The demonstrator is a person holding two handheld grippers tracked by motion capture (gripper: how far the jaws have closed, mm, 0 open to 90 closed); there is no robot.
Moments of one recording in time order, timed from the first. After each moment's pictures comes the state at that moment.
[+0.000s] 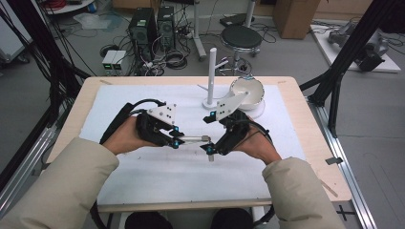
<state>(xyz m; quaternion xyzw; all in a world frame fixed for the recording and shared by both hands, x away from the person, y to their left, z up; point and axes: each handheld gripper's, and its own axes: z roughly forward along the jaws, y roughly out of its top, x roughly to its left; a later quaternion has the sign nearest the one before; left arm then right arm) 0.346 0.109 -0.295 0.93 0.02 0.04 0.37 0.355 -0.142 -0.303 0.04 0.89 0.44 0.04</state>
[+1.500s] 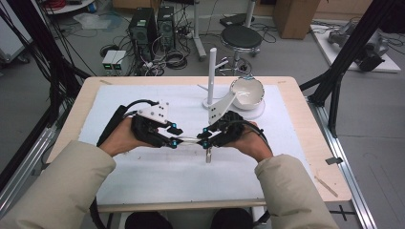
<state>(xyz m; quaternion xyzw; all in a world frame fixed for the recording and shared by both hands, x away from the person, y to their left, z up) 0.350 0.128 -0.302 0.90 0.06 0.05 0.42 0.362 -0.131 -0.310 0.00 0.93 0.38 0.01</state>
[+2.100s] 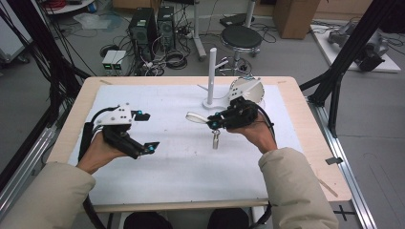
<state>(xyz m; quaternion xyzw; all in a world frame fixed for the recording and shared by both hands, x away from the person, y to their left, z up) 0.325 0.197 -0.326 0.82 0.16 0.13 0.53 0.397 -0.174 -0.307 0.15 0.87 0.47 -0.02</state>
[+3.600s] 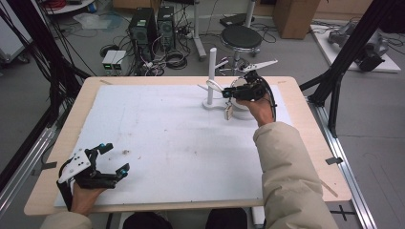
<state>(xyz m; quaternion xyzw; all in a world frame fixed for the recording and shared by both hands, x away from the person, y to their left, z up) 0.257 0.283 -0.450 0.67 0.29 0.25 0.63 0.478 -0.213 -0.310 0.31 0.81 0.49 0.05</state>
